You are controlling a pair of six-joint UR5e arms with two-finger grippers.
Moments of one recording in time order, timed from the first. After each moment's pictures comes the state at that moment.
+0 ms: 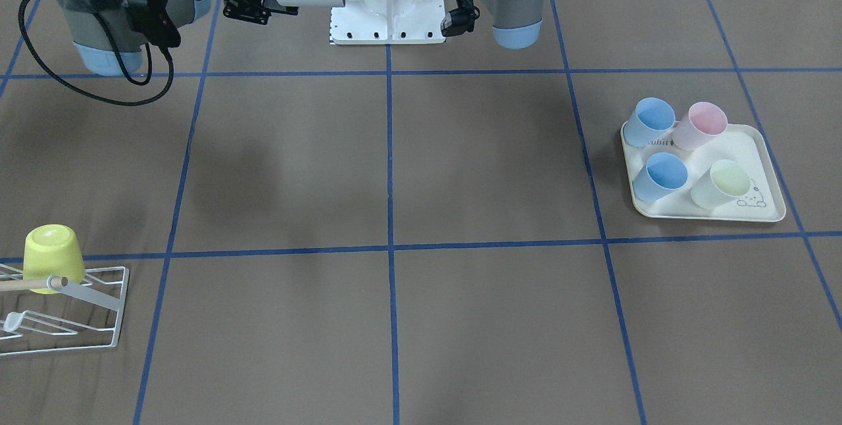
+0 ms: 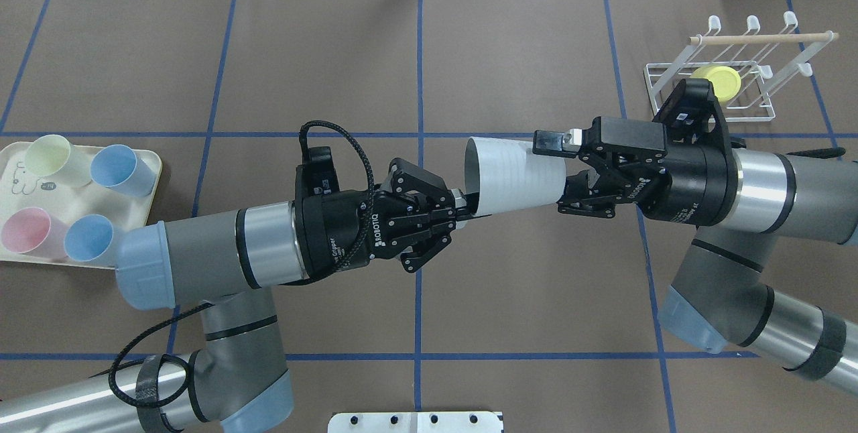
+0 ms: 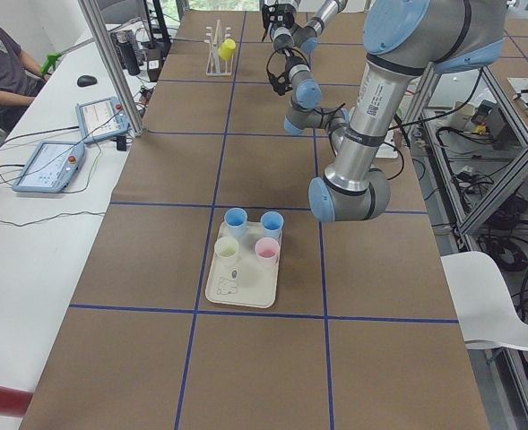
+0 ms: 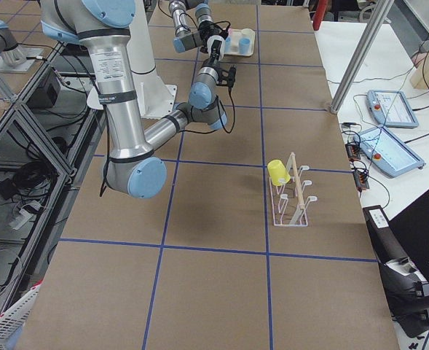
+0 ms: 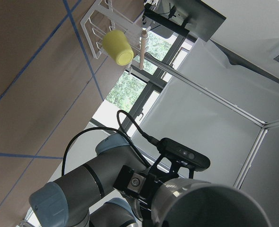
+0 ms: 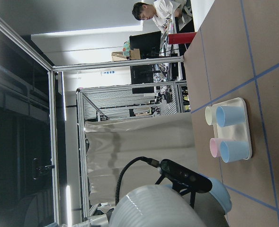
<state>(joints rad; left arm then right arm) -0.36 -2.15 -1.69 -3.16 -1.61 -2.35 0.61 -1.32 1.81 0.26 1.86 2.07</state>
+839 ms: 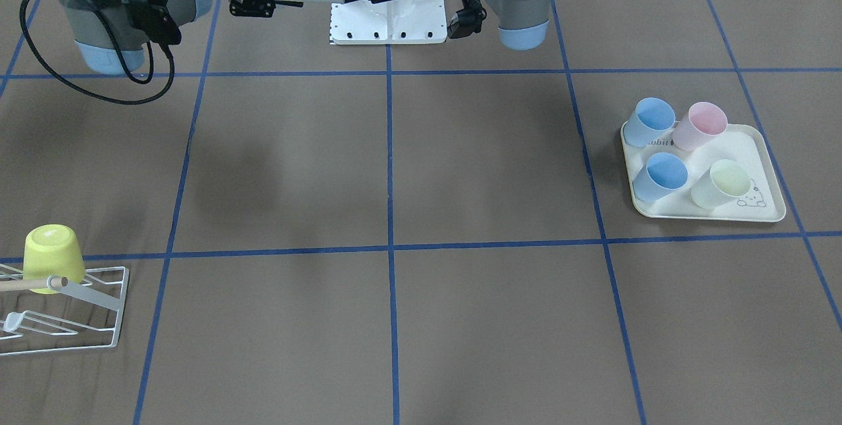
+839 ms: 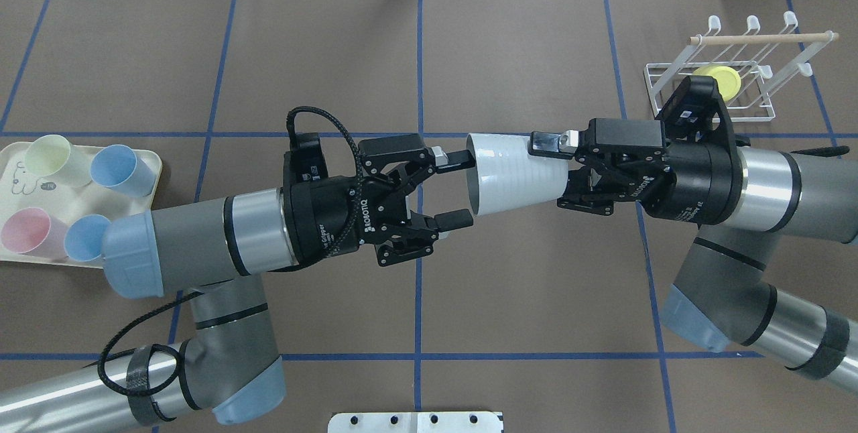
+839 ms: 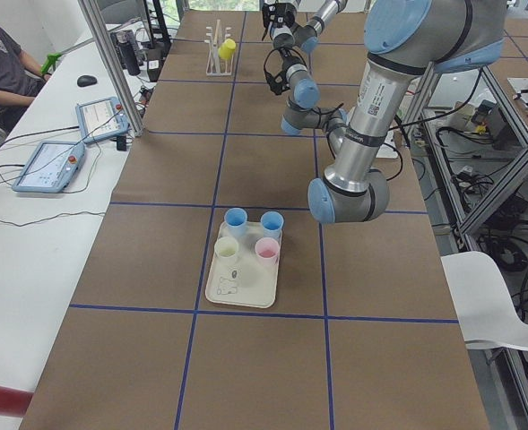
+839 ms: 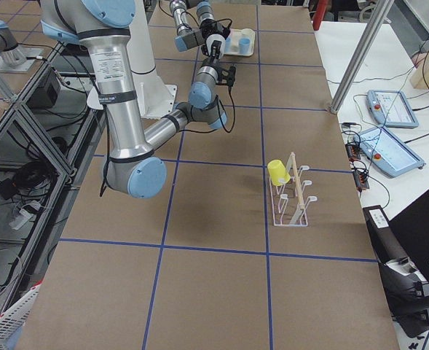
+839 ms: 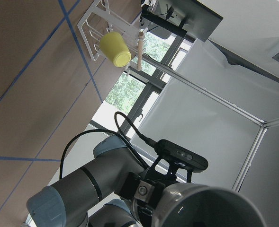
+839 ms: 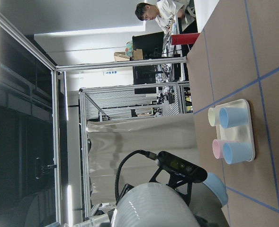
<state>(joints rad) -0.41 -2.13 -1.70 -3.15 -1.62 -2.34 0.63 -1.32 1.82 0.26 1.86 2.07</state>
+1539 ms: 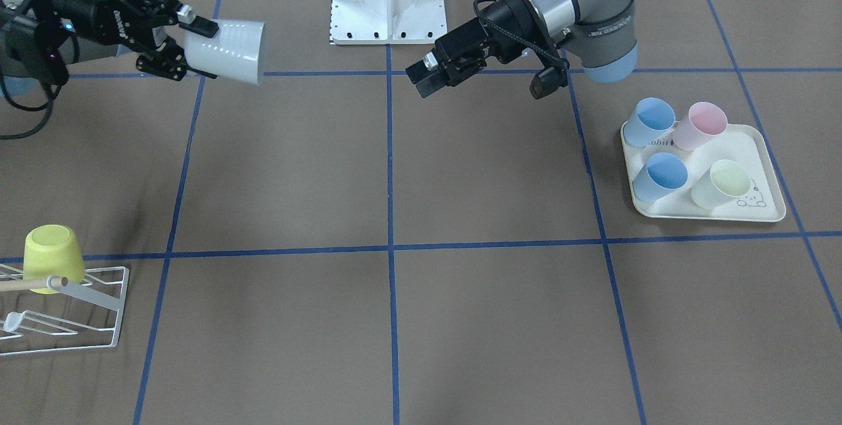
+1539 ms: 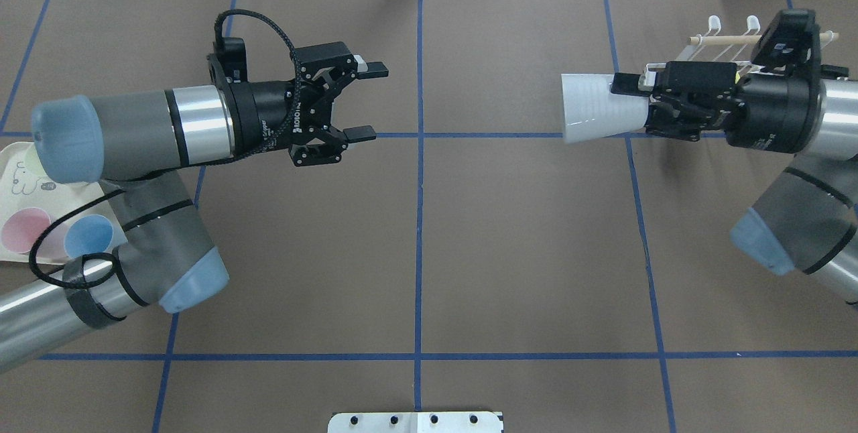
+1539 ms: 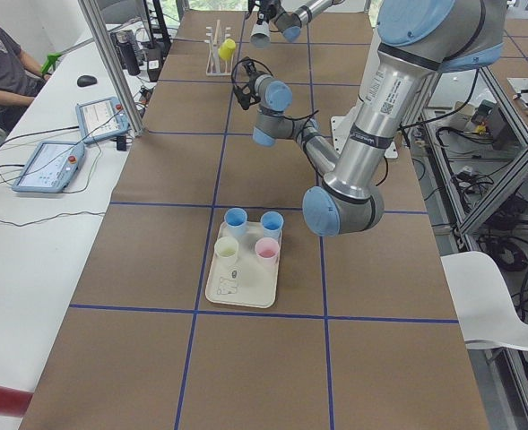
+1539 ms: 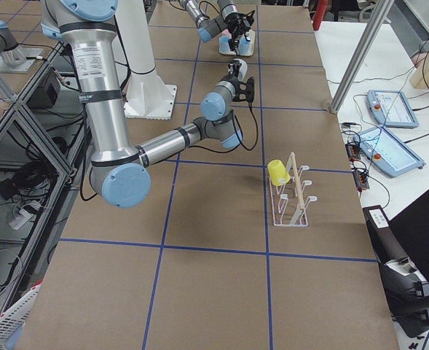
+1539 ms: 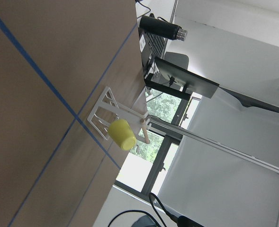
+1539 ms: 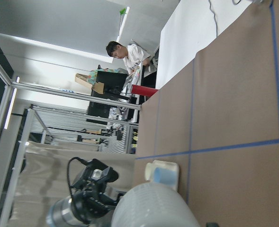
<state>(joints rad) -0.68 -2.05 -1.68 -2.87 -1.83 -2.16 0.93 -1.41 1.71 0.19 2.09 1.85</state>
